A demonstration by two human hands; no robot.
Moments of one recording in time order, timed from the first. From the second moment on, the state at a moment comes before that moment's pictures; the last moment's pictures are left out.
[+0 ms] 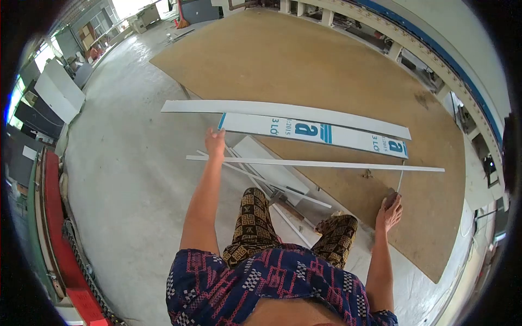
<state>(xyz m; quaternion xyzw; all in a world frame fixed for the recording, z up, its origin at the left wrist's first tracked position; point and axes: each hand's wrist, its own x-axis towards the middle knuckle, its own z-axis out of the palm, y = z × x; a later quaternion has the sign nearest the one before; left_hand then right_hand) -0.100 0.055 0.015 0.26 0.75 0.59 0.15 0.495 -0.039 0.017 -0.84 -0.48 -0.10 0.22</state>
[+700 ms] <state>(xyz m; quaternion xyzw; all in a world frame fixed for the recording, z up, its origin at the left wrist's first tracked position) -0.085 0.091 0.032 -0.09 0.41 0.73 0.53 0.488 -0.040 0.029 -0.85 -0.48 -0.11 0.20</state>
